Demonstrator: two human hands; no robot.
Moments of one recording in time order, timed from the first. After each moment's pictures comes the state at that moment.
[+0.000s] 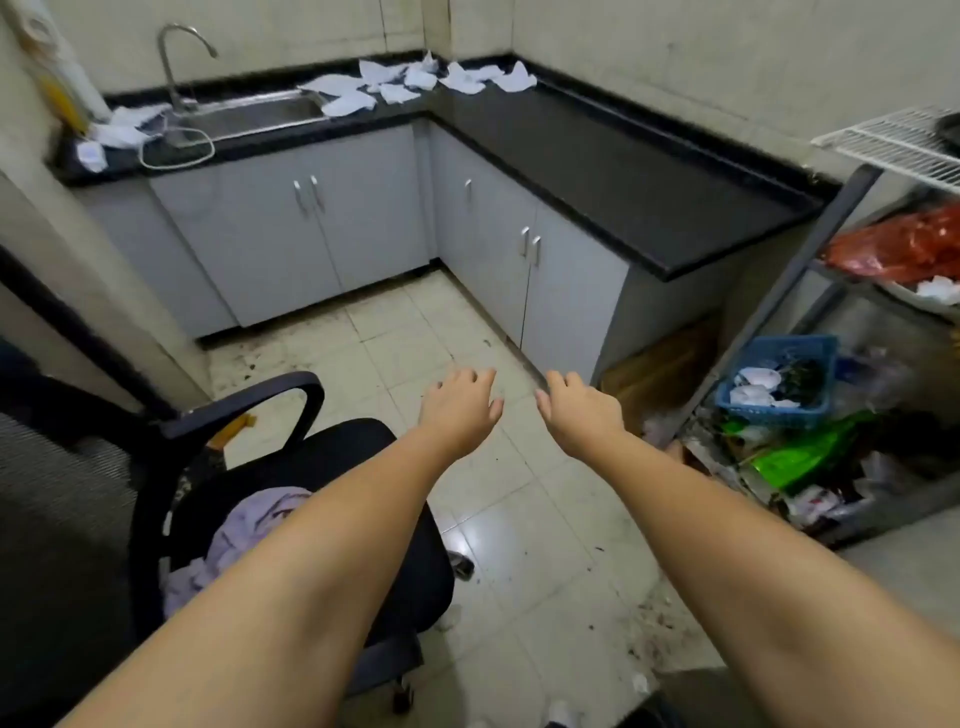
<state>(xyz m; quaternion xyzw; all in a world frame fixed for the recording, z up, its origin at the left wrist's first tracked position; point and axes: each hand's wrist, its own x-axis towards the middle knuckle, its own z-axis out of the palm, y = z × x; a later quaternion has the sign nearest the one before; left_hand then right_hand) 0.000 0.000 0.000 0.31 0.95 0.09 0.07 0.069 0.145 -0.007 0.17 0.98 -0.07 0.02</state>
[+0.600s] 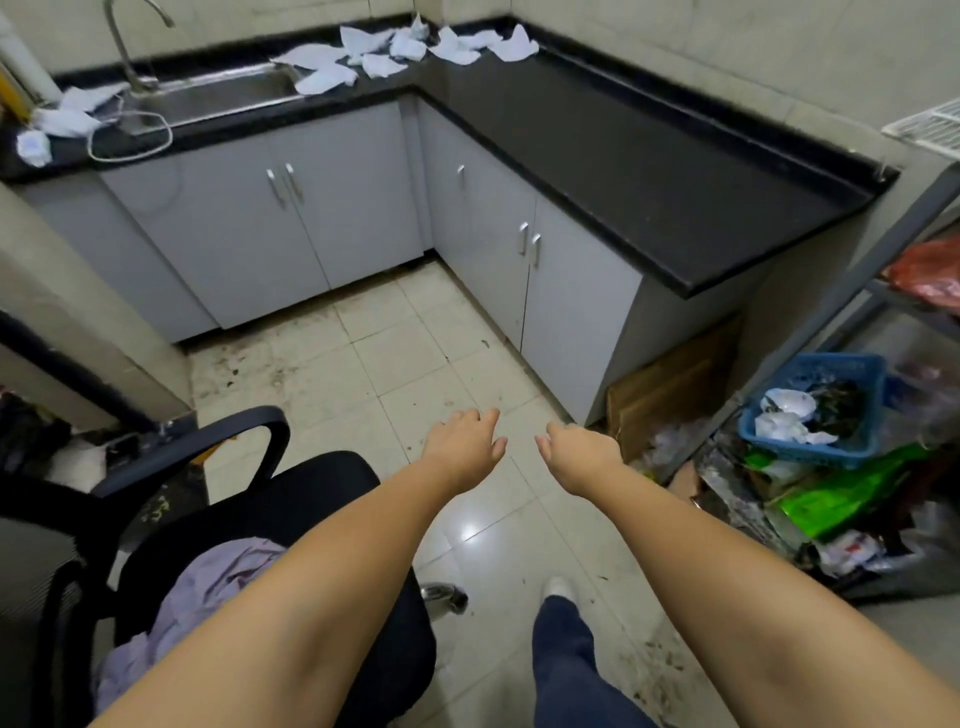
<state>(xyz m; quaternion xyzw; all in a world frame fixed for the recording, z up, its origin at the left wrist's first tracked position) -0.090 0.079 -0.053 0.32 0.93 0.02 0.17 -0.021 0.226 -0.073 0.16 0.97 -0.07 0.18</state>
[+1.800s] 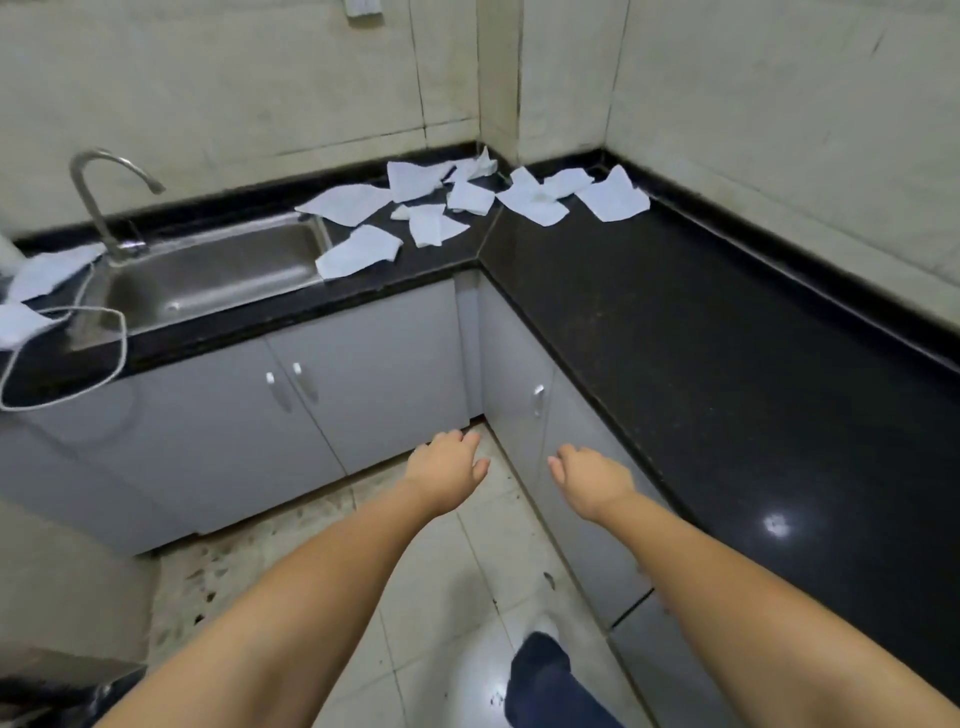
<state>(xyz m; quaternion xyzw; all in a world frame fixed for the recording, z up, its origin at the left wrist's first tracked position) -0.811 0.231 -0.013 0.27 0.95 0.02 0.17 -0.743 0.415 -0.044 0.13 0.97 -0.14 0.14</state>
